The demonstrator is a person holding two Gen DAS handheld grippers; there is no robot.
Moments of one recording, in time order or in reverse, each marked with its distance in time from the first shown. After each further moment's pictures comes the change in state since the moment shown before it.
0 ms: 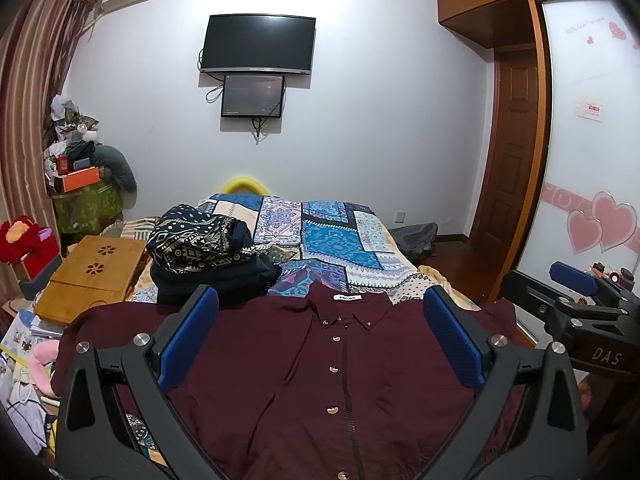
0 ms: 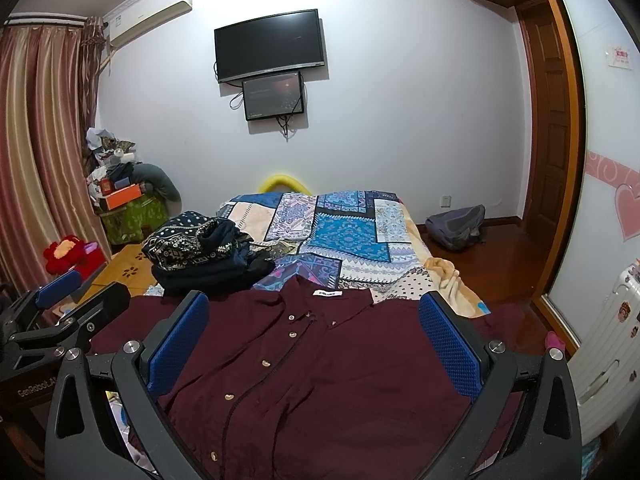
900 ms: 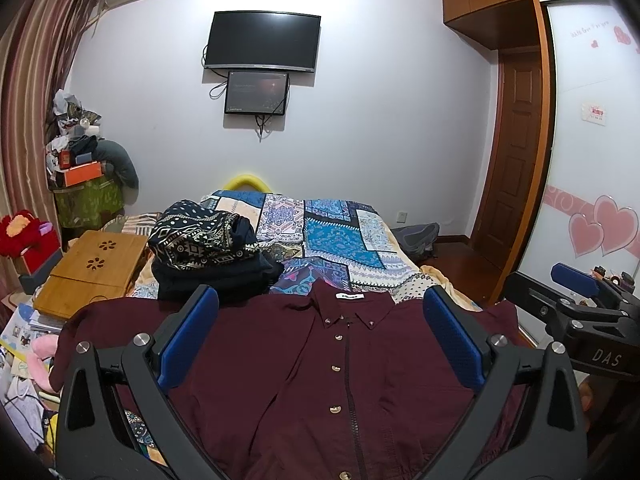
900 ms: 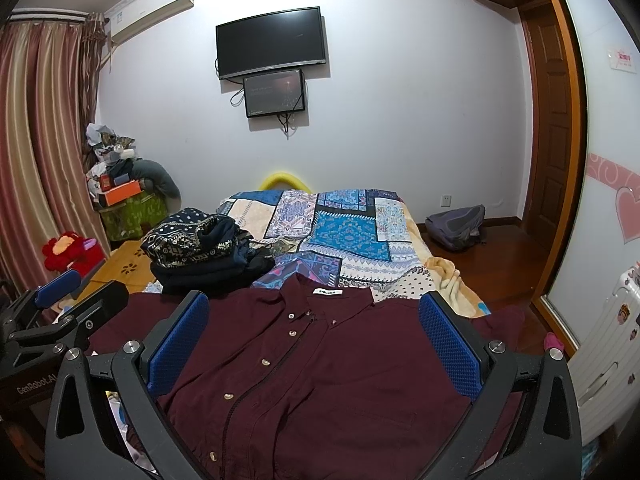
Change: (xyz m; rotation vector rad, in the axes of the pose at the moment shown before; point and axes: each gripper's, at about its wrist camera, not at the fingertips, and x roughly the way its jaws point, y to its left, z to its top) left arm 0.004 0.005 -0.001 -0.014 0.007 0.005; right arm 0.003 0.002 0.001 -0.006 0.006 -0.002
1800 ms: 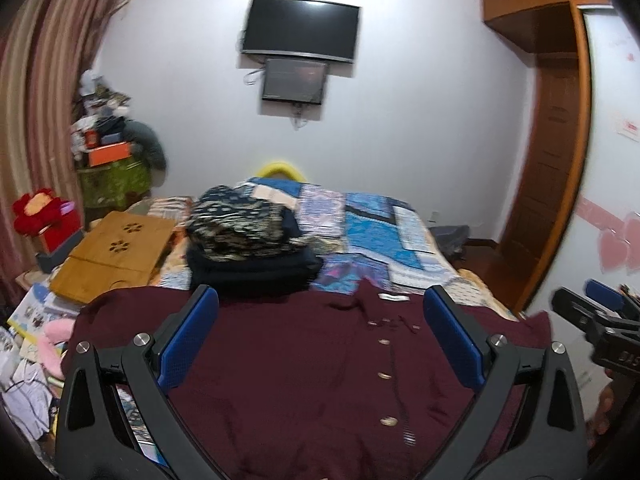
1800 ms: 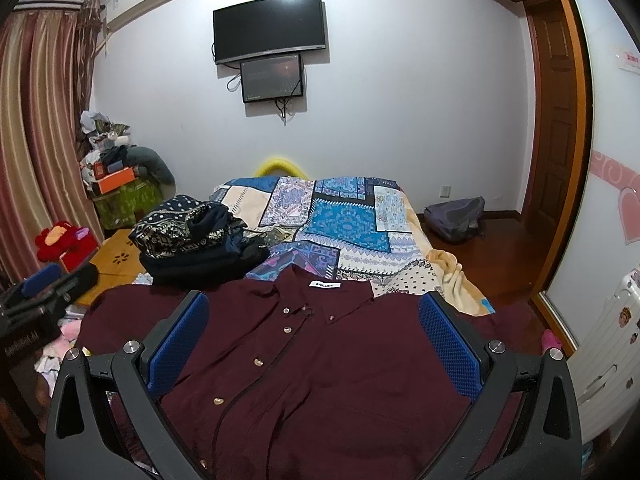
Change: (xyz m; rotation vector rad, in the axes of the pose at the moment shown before) left arm 0.033 0.060 -0.001 -0.080 0.028 0.127; right arm 0.028 0.001 0.002 -0.018 0.057 -0.013
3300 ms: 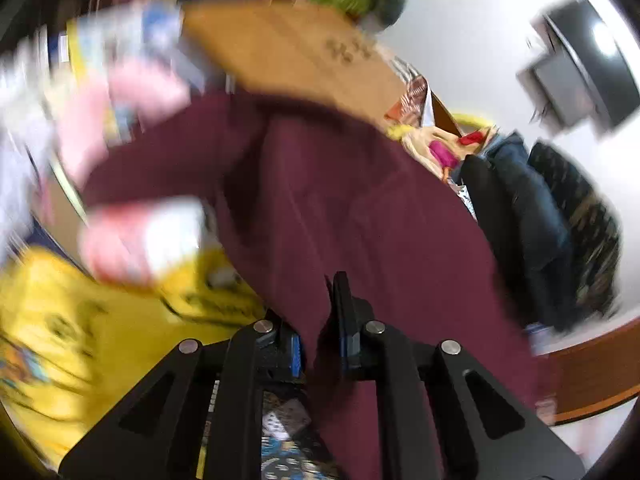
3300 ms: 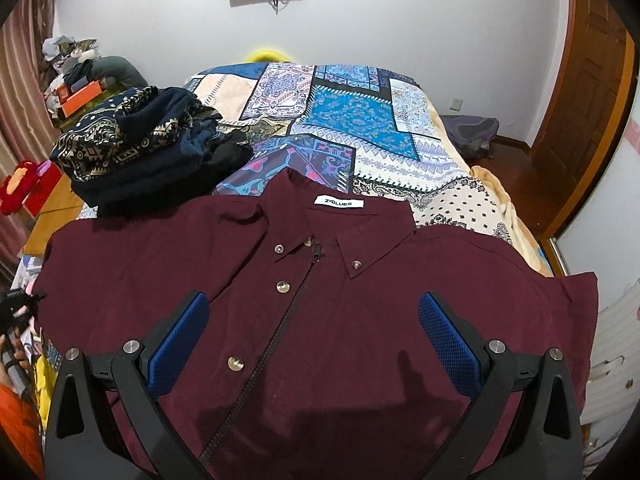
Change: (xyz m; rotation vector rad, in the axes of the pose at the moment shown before) left arm 0.157 0.356 -0.136 -0.729 0.358 0.346; right arm 0.151 0.018 -0.018 -0.031 0.388 -0.035
